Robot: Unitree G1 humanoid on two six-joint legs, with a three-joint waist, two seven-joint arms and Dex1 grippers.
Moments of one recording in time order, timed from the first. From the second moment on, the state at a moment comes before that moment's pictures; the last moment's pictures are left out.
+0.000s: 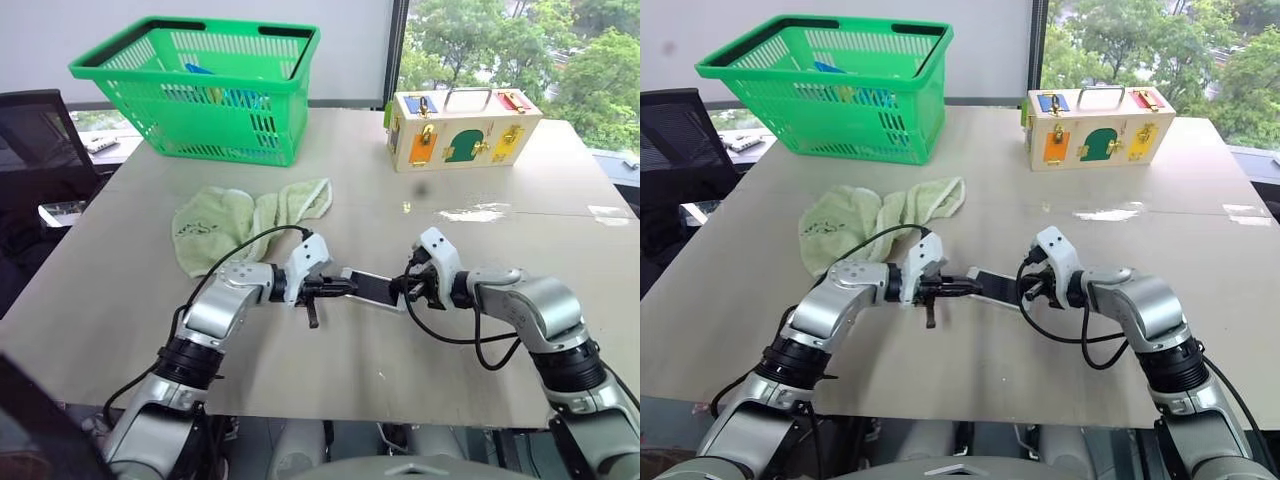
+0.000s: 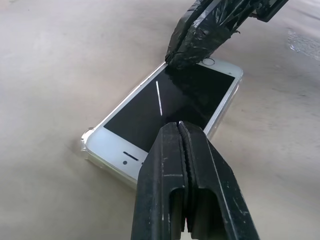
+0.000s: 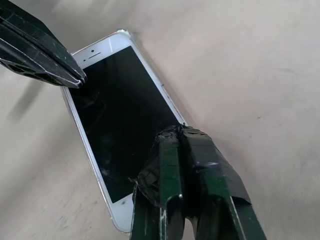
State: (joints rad) left arm -0.41 0.52 -0.25 0.05 -0.24 0.45 -1.11; right arm -0.39 -0.42 0.21 -0.24 0.41 1.14 0.56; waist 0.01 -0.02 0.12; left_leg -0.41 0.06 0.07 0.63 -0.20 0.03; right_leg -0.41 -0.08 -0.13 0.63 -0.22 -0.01
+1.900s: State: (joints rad) left arm -0.38 0.52 -0.29 0.02 -0.22 0.38 -1.11; right arm -0.48 -0.71 0.49 -0.41 0.33 1.03 0.84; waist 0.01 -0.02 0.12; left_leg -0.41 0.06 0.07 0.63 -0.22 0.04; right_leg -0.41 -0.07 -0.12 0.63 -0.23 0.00
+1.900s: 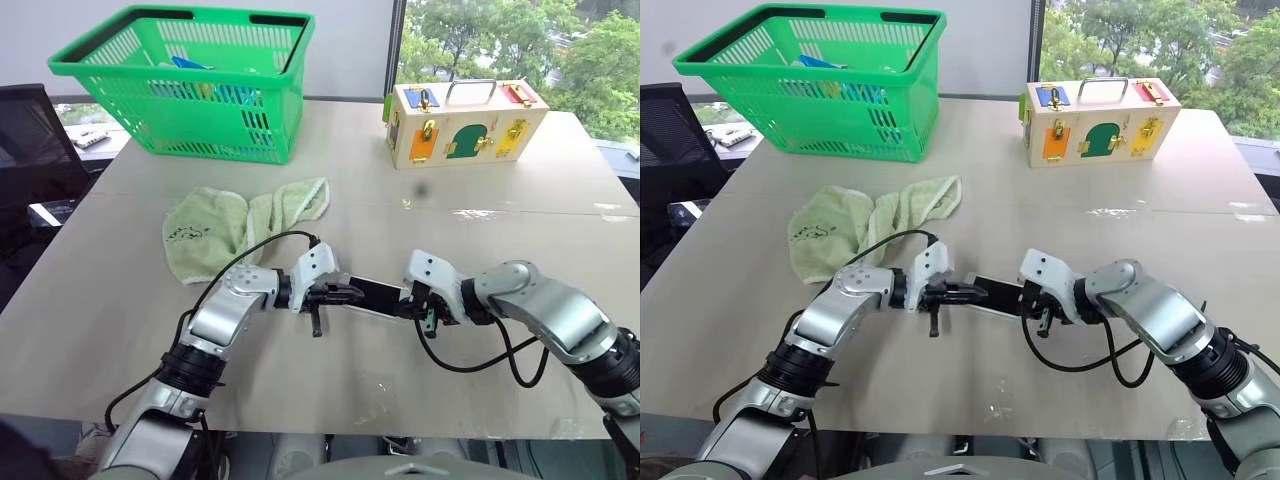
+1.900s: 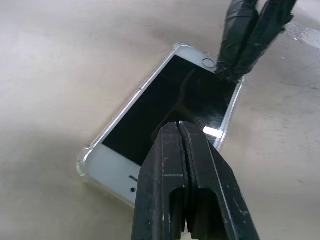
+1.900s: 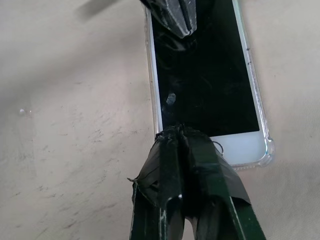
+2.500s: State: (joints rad) left arm -0.22 0.46 -0.09 -0.20 -0.44 0.46 -0.99; right arm 0.01 -0.51 0.07 -0.51 0.35 0.58 0.64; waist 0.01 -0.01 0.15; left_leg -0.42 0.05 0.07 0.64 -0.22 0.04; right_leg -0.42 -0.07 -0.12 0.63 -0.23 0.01
